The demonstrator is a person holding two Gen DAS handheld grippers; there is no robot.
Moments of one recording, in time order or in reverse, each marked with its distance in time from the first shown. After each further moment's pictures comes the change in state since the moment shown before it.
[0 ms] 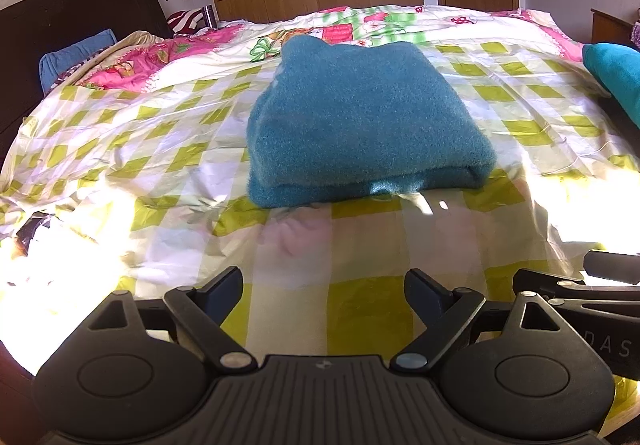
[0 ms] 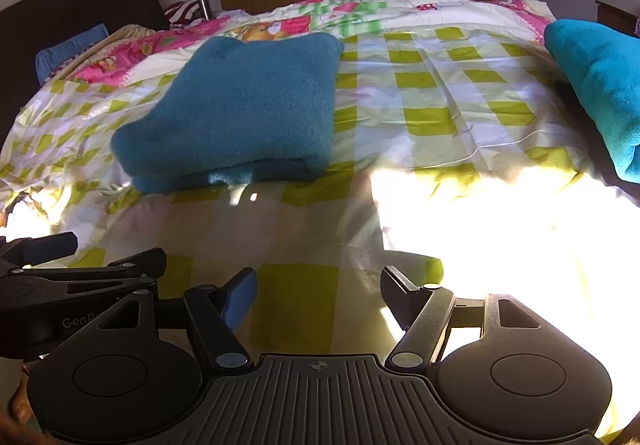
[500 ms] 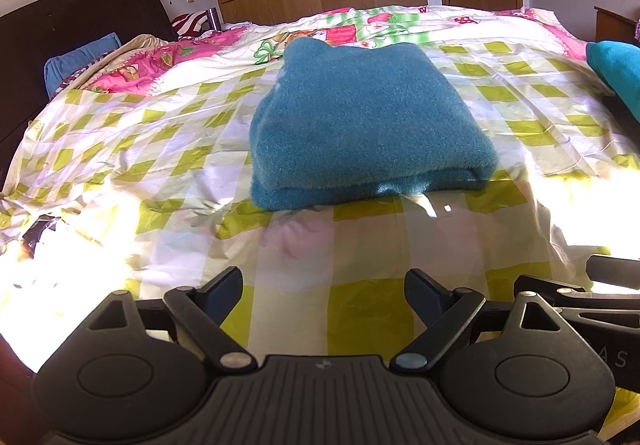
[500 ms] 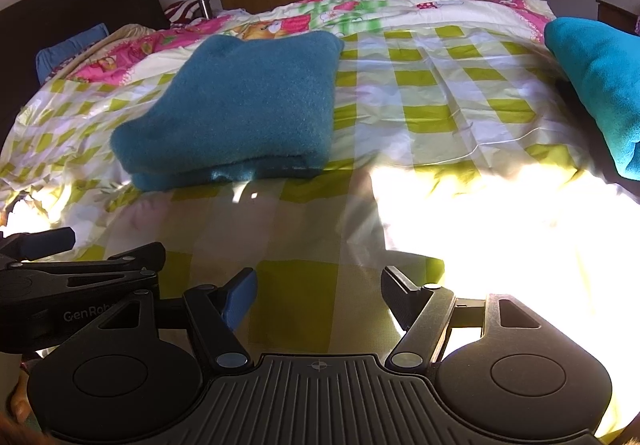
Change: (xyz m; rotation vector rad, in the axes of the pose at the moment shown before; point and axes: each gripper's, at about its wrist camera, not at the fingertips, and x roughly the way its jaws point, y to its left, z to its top) left arm -0.001 -0.003 0.001 0.005 -0.004 0.020; right arm 0.000 -0.001 -0.001 0.002 0.001 0.004
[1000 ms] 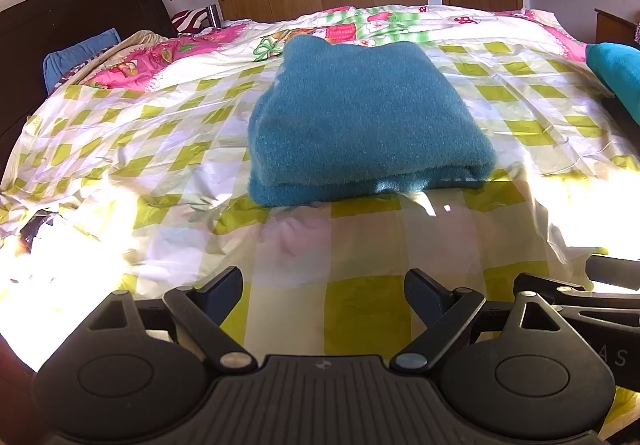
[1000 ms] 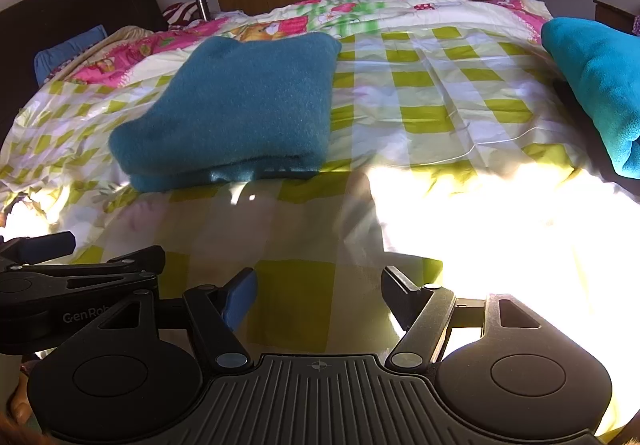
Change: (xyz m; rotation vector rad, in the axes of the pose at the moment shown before) left arm 0.000 0.000 -0.001 -0.012 0.007 -0.009; right arm 0.000 -0.001 0.000 0.004 -0.004 -0.003
